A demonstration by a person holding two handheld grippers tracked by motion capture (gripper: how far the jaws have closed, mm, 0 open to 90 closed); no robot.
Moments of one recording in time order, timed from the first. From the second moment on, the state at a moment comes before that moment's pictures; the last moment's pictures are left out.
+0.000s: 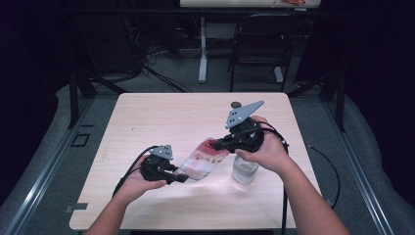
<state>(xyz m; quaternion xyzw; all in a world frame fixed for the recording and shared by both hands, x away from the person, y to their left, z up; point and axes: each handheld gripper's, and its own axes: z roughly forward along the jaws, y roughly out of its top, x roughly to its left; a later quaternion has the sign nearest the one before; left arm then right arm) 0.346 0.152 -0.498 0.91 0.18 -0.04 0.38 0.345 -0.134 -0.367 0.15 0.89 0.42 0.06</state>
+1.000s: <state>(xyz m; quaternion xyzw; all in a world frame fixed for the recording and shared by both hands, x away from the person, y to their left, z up) 0.344 0.159 -0.500 0.91 0.20 -0.04 0.36 0.347 -0.160 -0.408 0.21 0.86 0.46 0.03</state>
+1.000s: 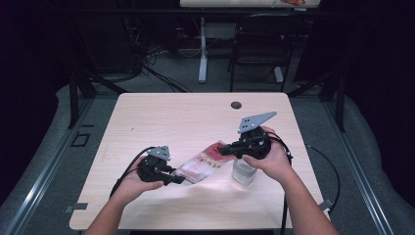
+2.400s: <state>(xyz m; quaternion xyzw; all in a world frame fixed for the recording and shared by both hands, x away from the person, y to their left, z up) 0.353 0.161 -0.486 0.91 0.22 -0.02 0.35 0.358 -0.181 -0.447 0.25 0.83 0.50 0.03</state>
